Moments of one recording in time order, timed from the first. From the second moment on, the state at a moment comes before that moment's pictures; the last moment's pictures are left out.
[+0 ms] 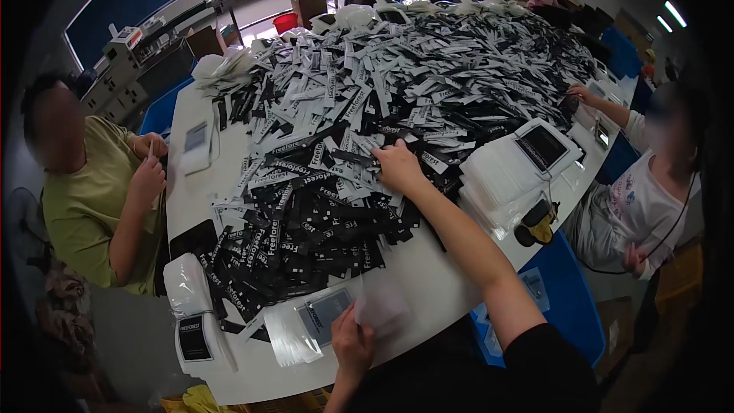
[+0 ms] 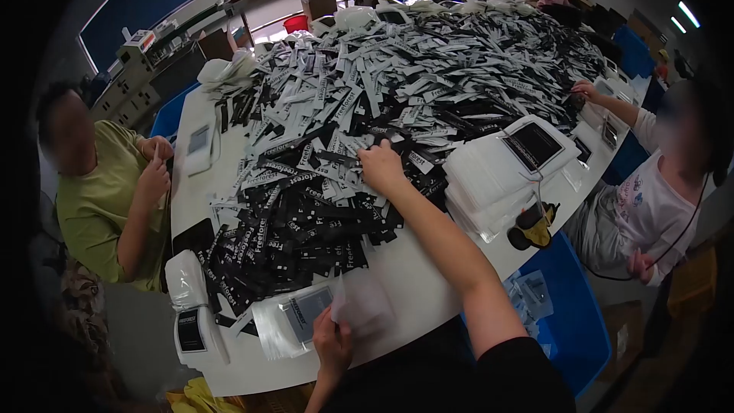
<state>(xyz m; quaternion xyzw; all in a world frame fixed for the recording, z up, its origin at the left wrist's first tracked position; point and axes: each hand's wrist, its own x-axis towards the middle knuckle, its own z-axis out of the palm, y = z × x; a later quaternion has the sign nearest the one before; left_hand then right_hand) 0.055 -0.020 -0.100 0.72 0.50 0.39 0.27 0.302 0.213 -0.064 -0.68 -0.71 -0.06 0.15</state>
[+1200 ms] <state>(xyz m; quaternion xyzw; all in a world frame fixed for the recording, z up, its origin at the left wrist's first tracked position) 0.053 -0.018 -0.042 0.55 0.51 0.32 0.58 0.252 -0.038 -0.123 -0.60 -0.46 0.37 0.54</state>
